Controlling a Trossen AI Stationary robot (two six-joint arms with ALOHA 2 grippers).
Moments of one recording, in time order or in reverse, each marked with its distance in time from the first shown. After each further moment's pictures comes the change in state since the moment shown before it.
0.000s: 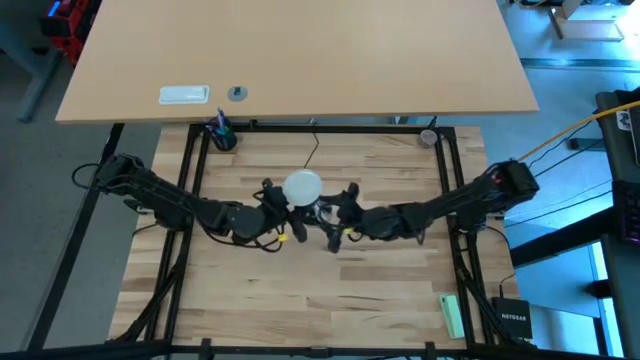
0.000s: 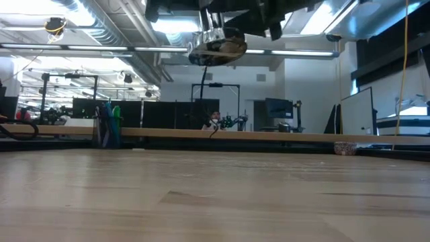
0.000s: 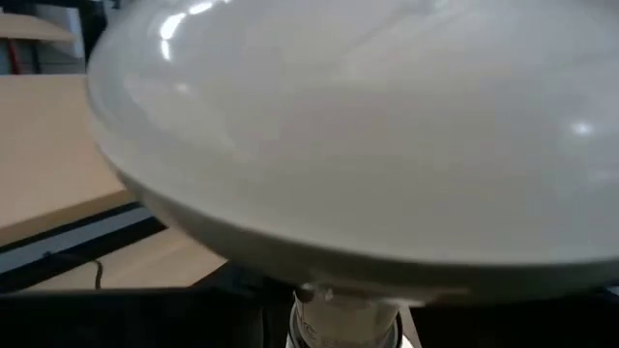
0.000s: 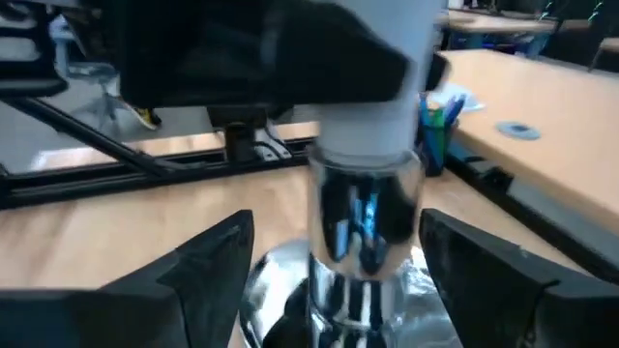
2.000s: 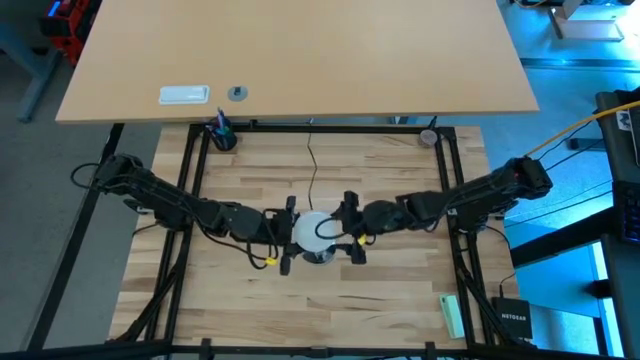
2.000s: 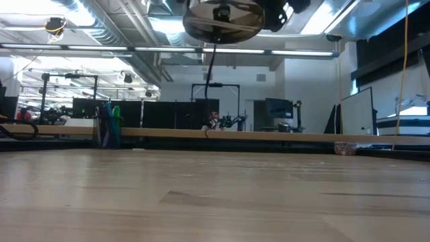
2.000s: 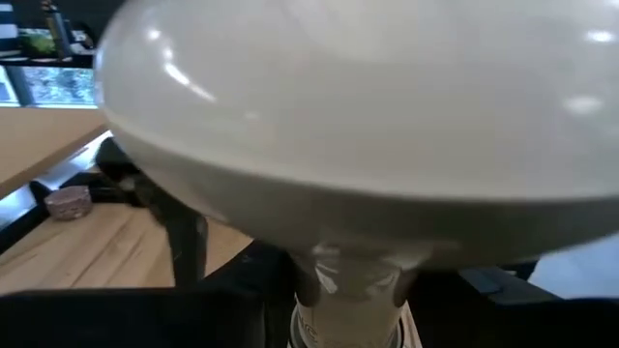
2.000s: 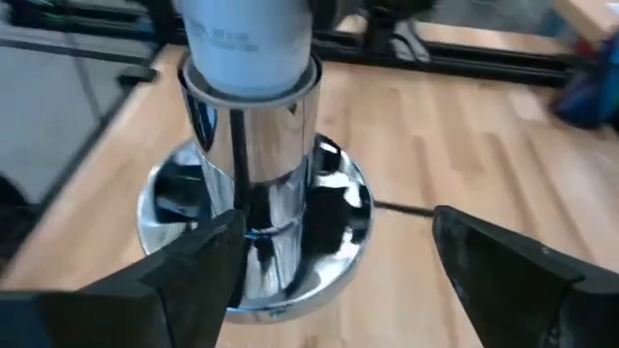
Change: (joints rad) left arm -0.008 -0.010 -0.001 0.007 0.619 0.231; right arm -0.025 -0.119 0.090 -0.499 -0.416 -0.097
